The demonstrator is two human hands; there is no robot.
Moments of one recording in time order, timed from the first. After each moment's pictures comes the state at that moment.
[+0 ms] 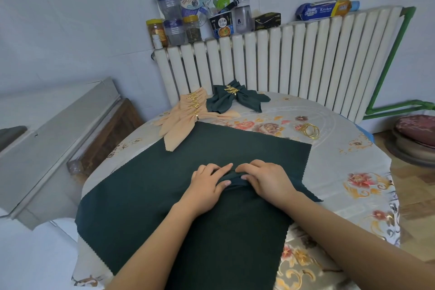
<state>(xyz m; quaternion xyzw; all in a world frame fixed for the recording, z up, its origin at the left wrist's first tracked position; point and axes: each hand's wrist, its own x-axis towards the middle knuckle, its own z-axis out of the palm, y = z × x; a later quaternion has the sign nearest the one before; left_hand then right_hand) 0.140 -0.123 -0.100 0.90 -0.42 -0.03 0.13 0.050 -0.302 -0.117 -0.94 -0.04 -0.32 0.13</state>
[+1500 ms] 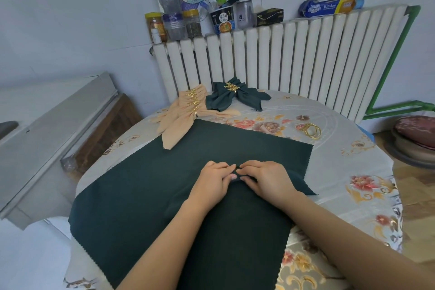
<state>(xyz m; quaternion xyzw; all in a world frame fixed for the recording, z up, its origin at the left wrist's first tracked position) 0.148 -0.148 -0.115 0.85 -0.46 0.08 0.24 0.060 -0.309 -0.121 -0.93 -0.07 -0.34 0.11</state>
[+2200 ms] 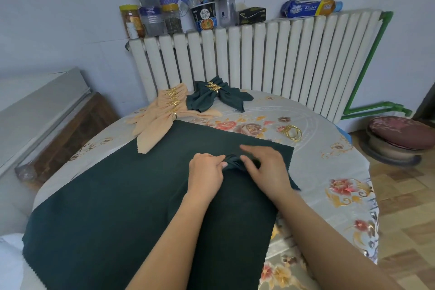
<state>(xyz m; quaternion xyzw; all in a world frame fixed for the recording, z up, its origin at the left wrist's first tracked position) 0.147 -0.202 -0.100 0.90 -0.33 0.09 0.26 0.057 -0.342 -0.107 -0.89 0.12 -0.36 0.24</state>
